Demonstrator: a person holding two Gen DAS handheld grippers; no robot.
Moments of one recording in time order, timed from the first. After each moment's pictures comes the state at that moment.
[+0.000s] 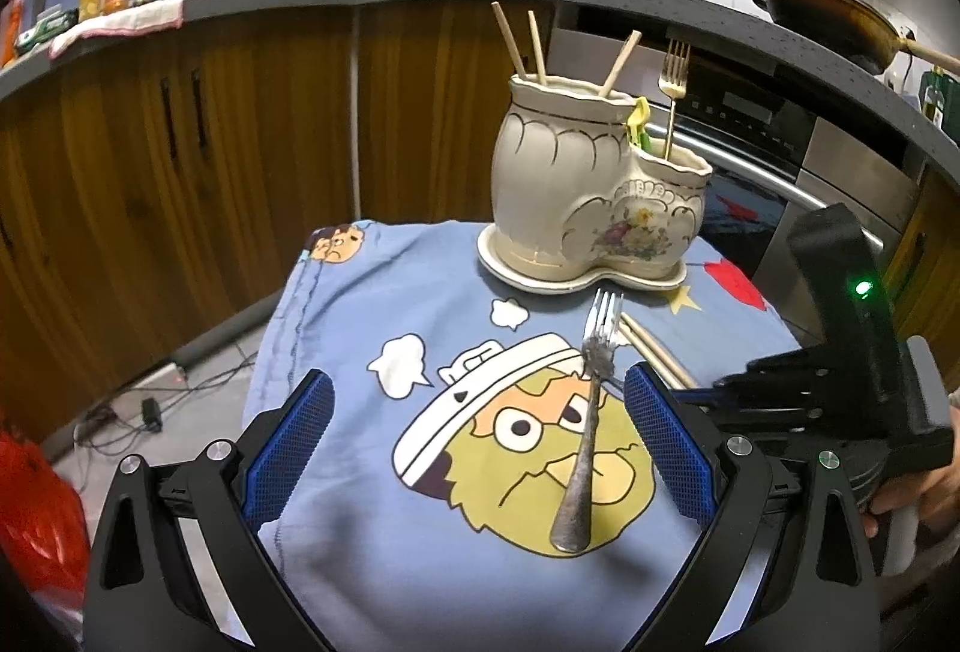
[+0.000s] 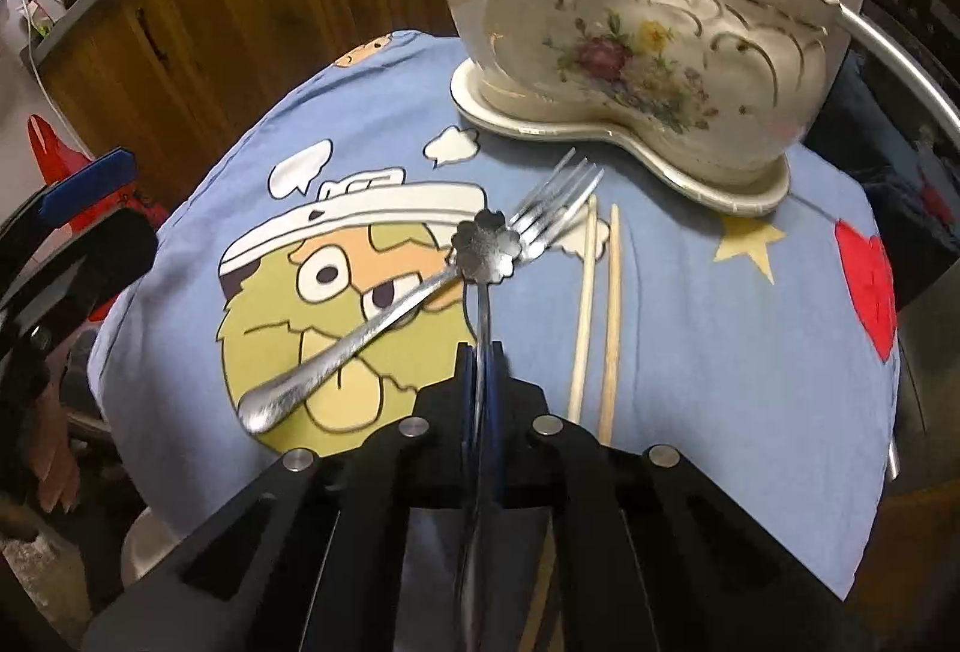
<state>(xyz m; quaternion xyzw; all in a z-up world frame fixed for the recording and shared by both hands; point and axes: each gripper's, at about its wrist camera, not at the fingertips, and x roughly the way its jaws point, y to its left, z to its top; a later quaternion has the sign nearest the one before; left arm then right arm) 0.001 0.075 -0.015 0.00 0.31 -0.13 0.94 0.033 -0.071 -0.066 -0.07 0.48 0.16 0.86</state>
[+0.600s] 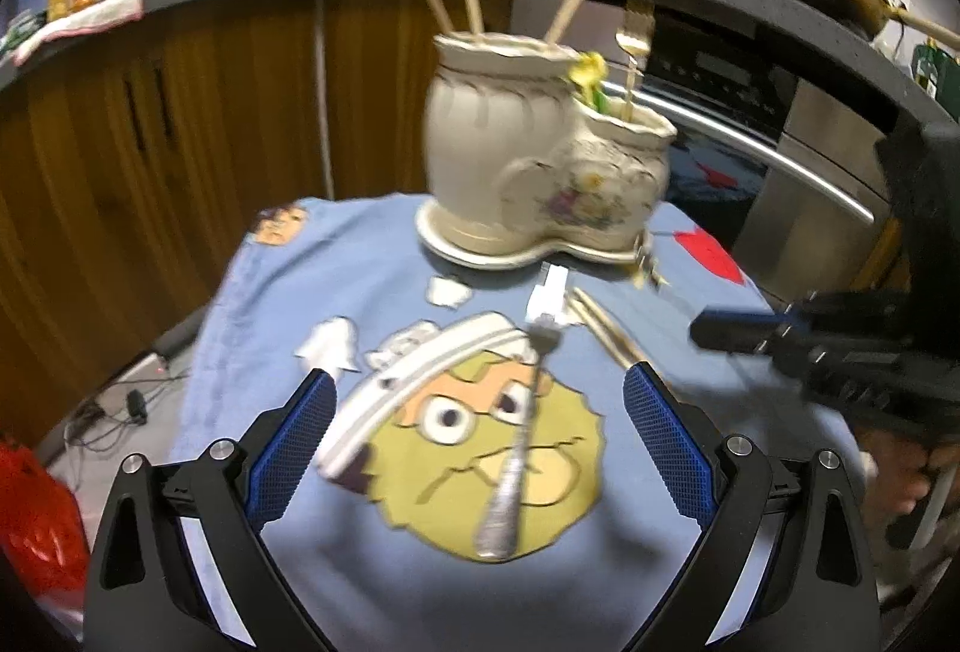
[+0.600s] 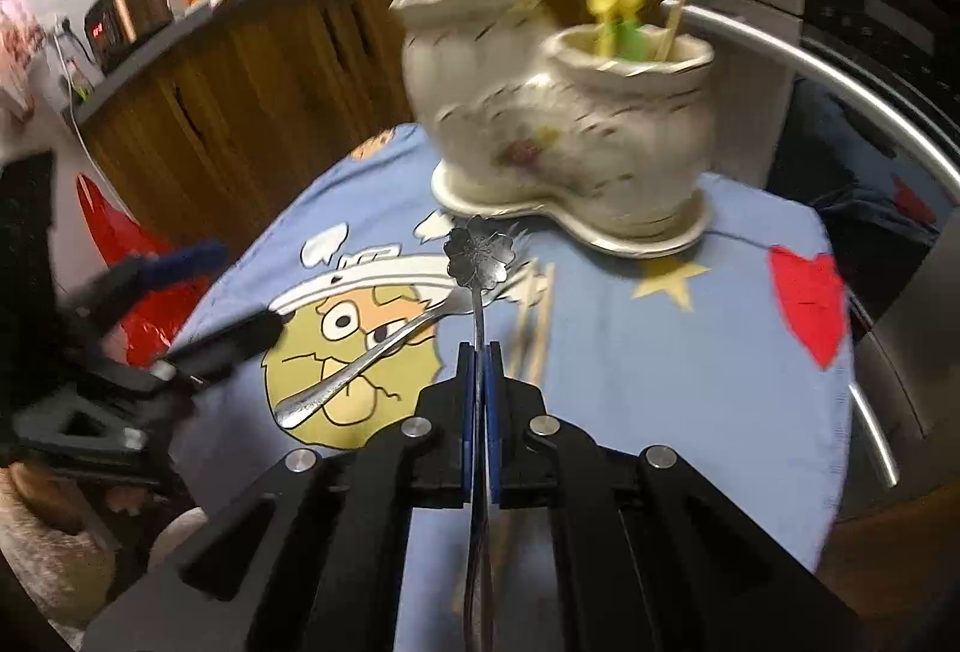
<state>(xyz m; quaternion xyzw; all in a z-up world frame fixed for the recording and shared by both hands) 0.008 0.029 -0.024 0.01 0.35 -0.16 0.92 0.008 -0.144 -0.019 0.01 0.41 0.20 0.89</state>
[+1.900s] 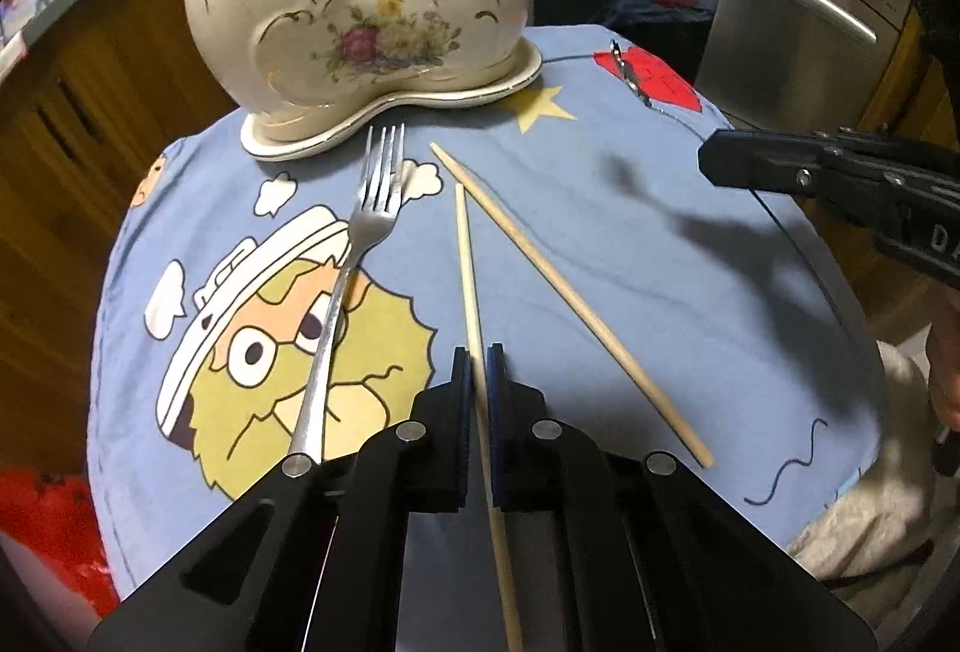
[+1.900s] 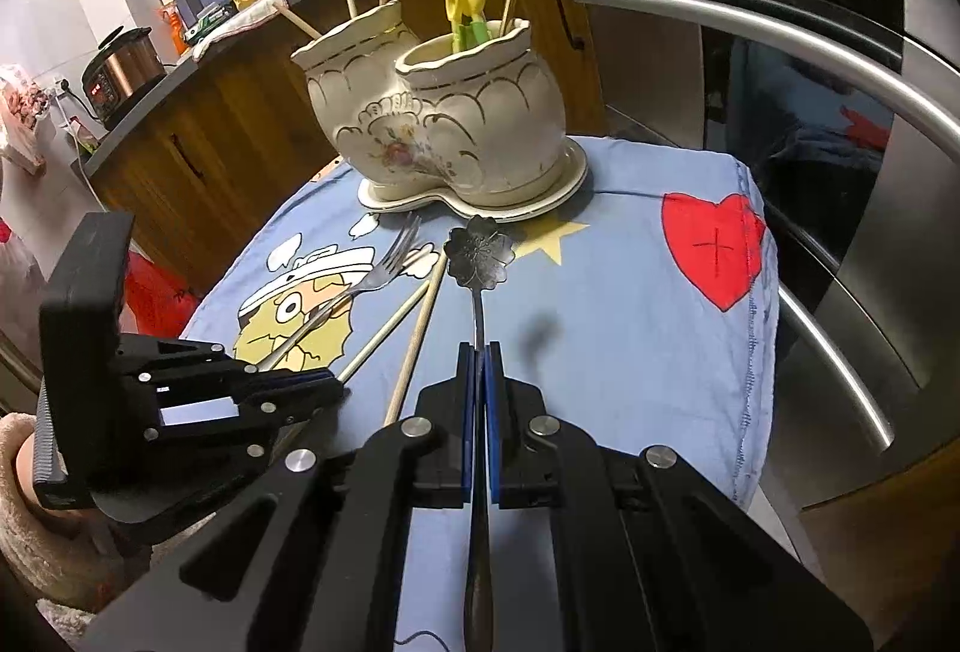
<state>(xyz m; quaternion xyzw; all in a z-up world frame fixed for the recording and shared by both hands) 0.013 -0.072 -0.067 0.13 0.48 -0.17 0.85 -0.004 -0.212 -0.035 0.06 0.41 0.21 0.89</state>
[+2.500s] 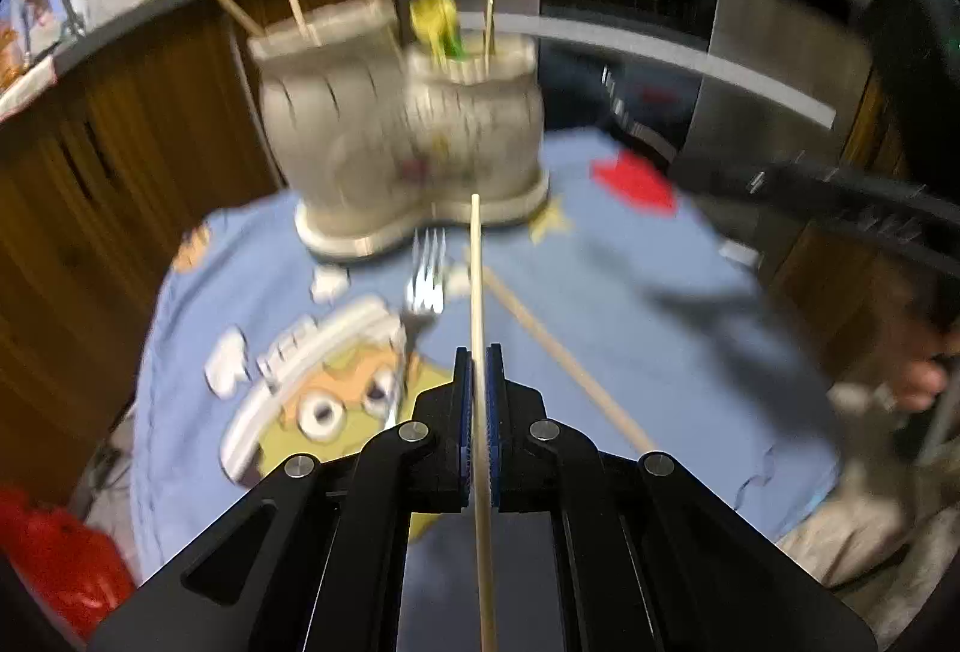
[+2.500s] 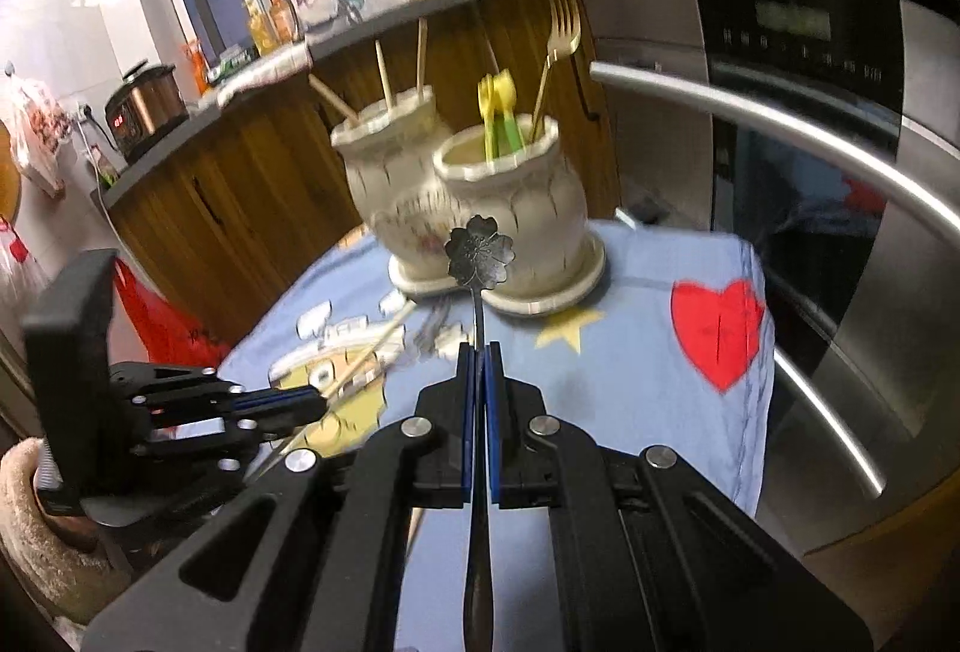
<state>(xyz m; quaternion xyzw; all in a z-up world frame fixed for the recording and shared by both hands) -0.005 -0.040 -0.009 0.09 0.37 -0.20 0.90 -0.001 -0.212 0.010 0.07 0.32 0.22 0.92</state>
